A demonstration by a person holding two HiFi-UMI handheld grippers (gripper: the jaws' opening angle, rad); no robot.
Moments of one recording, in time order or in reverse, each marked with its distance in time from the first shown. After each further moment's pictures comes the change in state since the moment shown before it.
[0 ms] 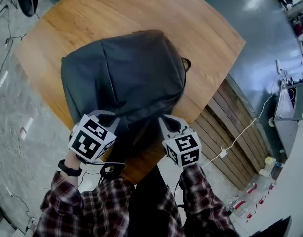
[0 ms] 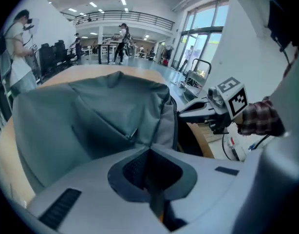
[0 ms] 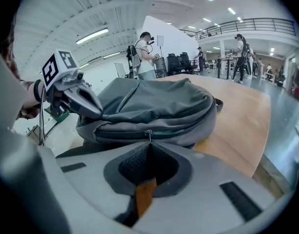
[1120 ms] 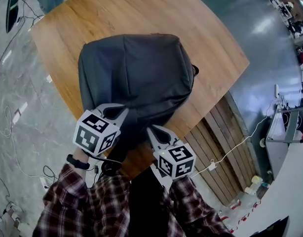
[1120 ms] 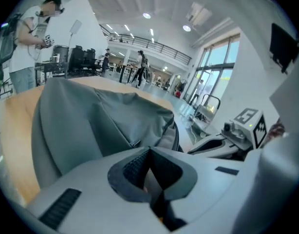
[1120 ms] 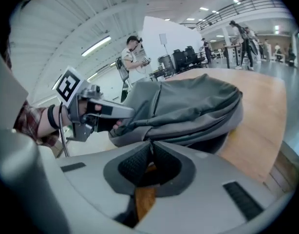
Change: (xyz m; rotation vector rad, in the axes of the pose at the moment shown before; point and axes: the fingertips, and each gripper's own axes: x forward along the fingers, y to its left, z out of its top) left arm -0.024 0.005 0.013 -0.239 -0.344 0.044; right arm -0.014 0.084 0.008 0.076 -0.007 0.186
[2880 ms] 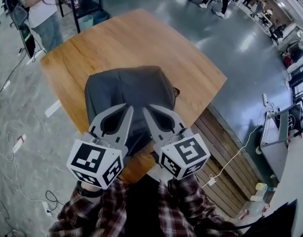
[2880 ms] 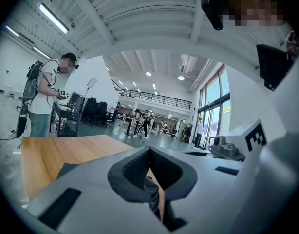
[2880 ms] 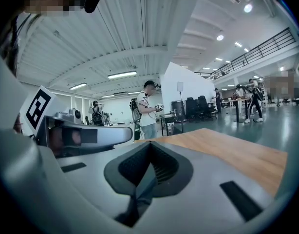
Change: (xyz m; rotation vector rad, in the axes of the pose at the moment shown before) left arm -0.173 -0.111 0.169 0.021 -0.647 0.123; right arm -0.130 0.098 0.210 -0.285 -0.470 0.007
